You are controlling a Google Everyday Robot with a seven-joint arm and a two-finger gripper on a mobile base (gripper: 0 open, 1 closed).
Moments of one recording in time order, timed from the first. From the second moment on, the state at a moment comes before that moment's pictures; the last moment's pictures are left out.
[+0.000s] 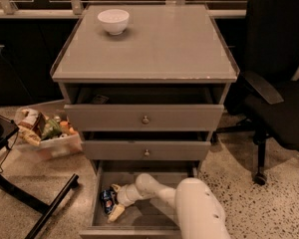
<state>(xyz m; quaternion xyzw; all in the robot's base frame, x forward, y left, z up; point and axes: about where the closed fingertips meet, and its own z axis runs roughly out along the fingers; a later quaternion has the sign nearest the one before) 0.581 0.180 0.113 -0.62 0.65 0.33 0.29</state>
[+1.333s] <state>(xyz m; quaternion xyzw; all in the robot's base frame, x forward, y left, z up) 0.584 0.172 0.122 -0.61 0.61 0.38 0.34</state>
